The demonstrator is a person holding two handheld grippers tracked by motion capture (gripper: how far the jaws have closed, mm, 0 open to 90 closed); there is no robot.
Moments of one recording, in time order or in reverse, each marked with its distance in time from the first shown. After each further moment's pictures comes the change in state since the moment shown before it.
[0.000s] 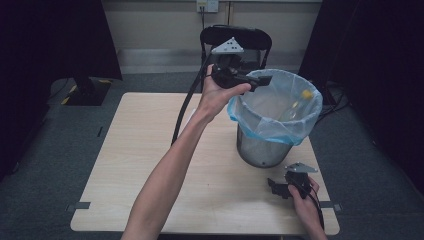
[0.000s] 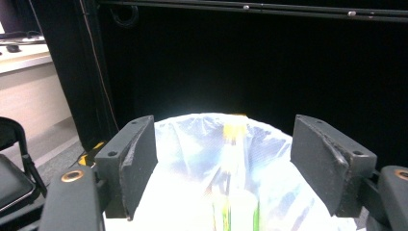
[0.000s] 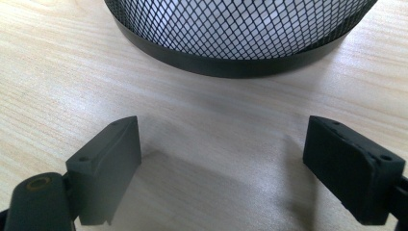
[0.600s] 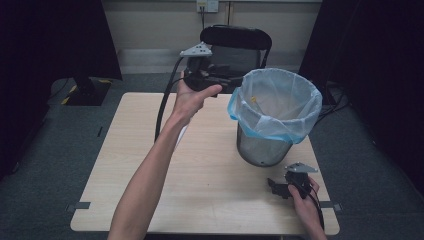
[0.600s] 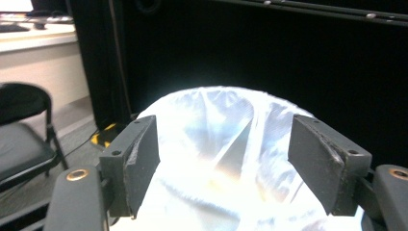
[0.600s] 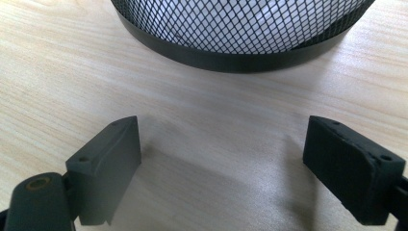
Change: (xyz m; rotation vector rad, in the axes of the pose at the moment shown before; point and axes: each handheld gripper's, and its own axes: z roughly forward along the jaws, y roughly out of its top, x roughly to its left) left arm 0.028 -0.026 -0.060 0.025 0.069 -0.084; right arm 0.000 0.000 0.000 0.003 0.006 0.000
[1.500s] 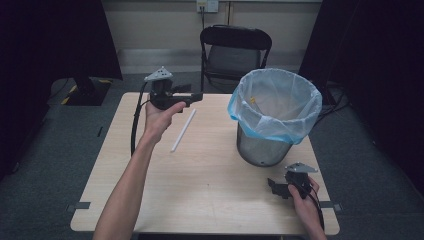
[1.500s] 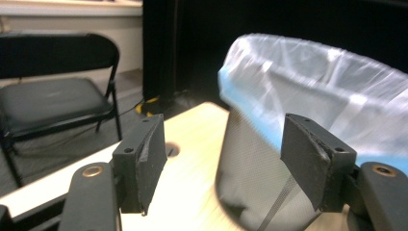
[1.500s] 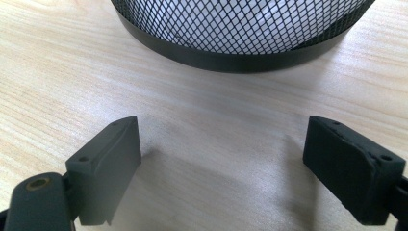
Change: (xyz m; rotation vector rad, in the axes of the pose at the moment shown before) left arm 0.049 -0.084 -0.060 0.040 0.187 -0.107; right arm 0.000 0.000 0.000 0.000 0.000 0.000
